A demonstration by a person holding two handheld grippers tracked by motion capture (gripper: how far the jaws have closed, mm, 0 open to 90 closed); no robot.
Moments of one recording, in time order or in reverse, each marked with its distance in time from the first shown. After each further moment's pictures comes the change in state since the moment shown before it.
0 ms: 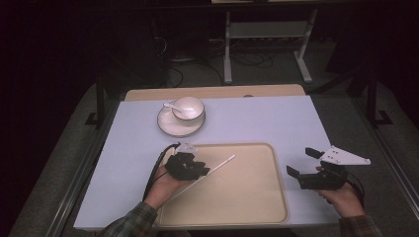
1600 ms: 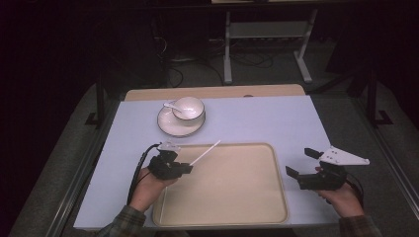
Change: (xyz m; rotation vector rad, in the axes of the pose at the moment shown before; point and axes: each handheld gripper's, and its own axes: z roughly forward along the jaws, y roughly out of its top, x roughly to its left) left arm 0.013 -0.021 -0.035 0.016 0.051 -0.105; right arm 0.001 0.000 0.001 0.004 0.007 -0.002
